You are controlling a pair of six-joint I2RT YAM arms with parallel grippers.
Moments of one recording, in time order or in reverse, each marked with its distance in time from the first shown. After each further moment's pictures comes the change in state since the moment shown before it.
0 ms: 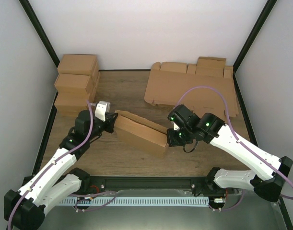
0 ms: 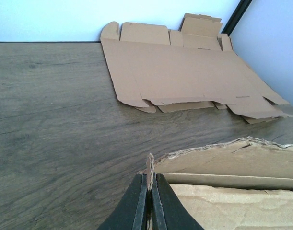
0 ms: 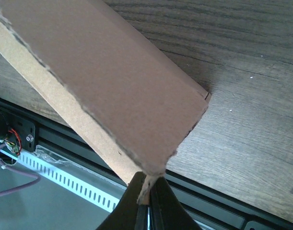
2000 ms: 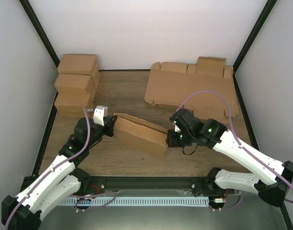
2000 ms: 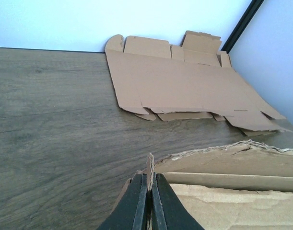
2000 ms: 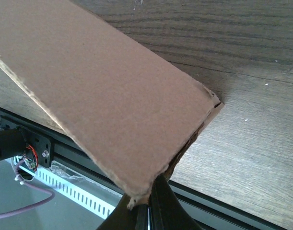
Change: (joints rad) left arm -0.059 -0.093 -0.097 0.067 -0.090 -0.064; right arm 0.000 -0.071 -0.124 0.139 -0.005 0.089
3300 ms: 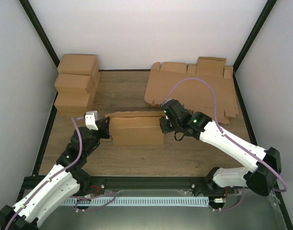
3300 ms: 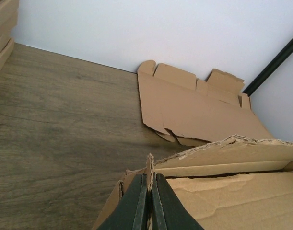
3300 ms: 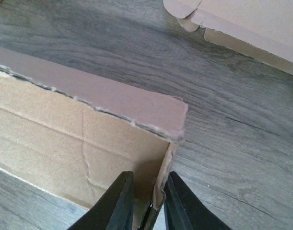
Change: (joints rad) left arm -0.042 -0.175 -0.129 0.053 -0.225 -0.176; right arm -0.053 0.177 0.032 0.273 0.303 -0.355
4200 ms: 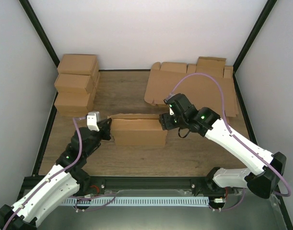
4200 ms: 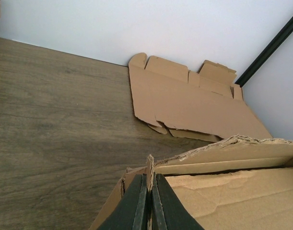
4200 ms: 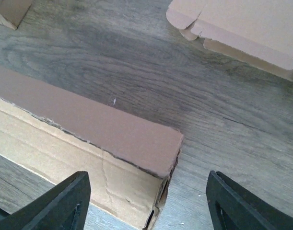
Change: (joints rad) left arm -0.032 -0.012 0.013 -0.041 0.019 0.010; right arm -0.046 -0.032 0.101 -0.121 -0.060 -0.018
